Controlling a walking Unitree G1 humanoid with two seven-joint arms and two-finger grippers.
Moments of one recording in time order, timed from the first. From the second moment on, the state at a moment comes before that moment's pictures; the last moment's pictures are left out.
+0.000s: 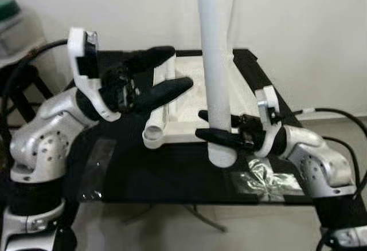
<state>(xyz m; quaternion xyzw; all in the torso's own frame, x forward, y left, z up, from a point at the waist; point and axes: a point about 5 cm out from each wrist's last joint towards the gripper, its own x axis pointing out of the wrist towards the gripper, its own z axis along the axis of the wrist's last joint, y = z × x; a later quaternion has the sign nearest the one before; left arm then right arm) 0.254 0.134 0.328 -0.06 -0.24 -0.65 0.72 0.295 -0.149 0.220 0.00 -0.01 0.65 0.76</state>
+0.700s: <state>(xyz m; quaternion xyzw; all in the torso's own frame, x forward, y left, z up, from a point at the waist) 0.257 0.126 0.325 -0.09 -0.19 -0.65 0.73 0.289 -0.135 0.219 0.04 -0.03 0.65 0.76</state>
